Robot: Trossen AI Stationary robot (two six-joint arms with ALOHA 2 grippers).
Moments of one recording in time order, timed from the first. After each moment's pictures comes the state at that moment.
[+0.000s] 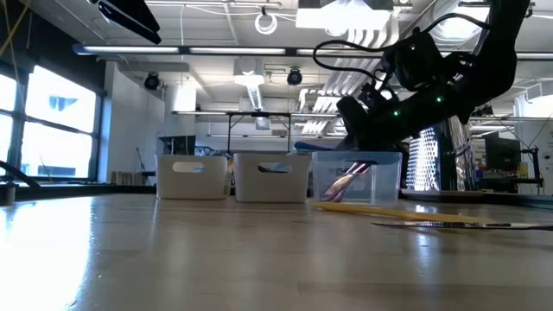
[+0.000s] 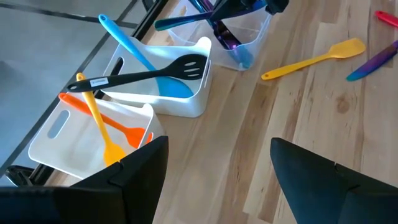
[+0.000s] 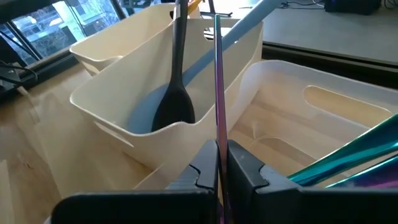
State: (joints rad) left arm -0.34 0.95 1.04 -0.92 -0.65 -0.42; right arm -0.20 1.62 0.43 0.82 0.44 0.45
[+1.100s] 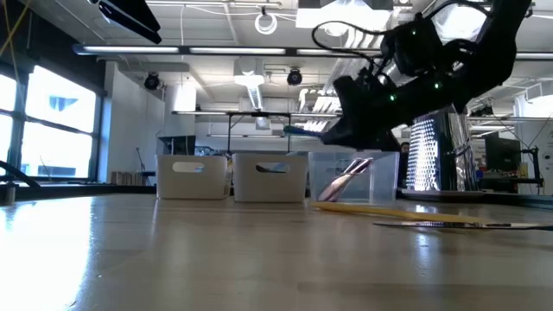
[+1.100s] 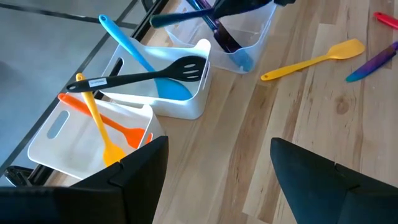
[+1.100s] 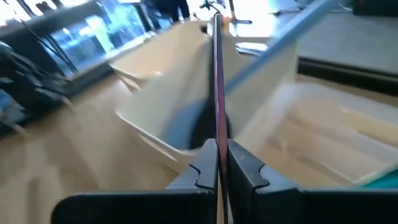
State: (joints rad) left arm -0.34 0.95 1.04 -0.92 -0.65 -0.42; right arm -0.17 1.58 0.46 0.81 0.39 0.45
